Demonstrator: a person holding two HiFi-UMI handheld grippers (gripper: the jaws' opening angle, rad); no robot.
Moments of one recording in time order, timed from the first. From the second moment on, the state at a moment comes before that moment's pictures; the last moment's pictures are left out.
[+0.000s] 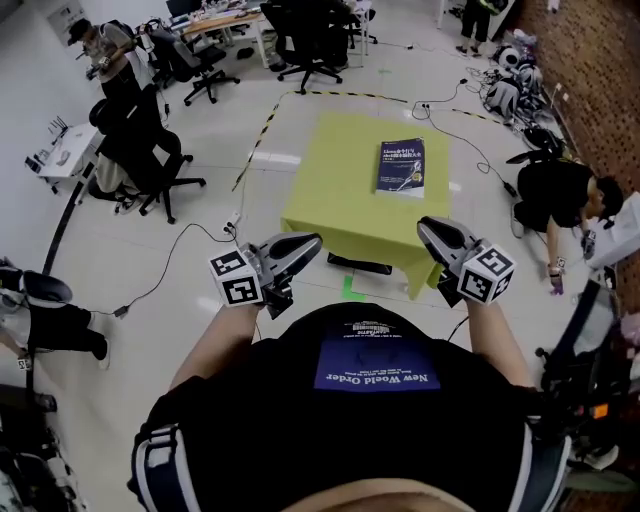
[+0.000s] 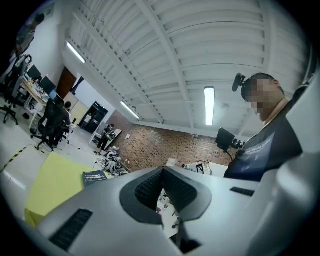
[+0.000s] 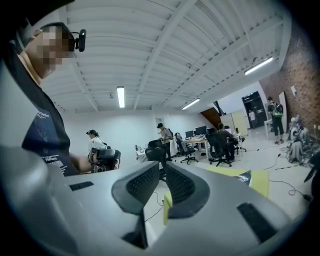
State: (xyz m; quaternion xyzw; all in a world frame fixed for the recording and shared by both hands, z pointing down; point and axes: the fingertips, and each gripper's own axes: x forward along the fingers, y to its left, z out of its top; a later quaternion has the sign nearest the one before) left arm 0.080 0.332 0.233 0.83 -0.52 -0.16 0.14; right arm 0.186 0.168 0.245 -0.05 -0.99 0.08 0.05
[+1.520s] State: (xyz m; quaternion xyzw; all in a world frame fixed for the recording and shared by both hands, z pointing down) left arm -0.130 0.017 0.291 0.91 -0.38 -0.05 0.18; right arm -0.013 -0.095 0.326 0.09 -0.98 0.17 0.09
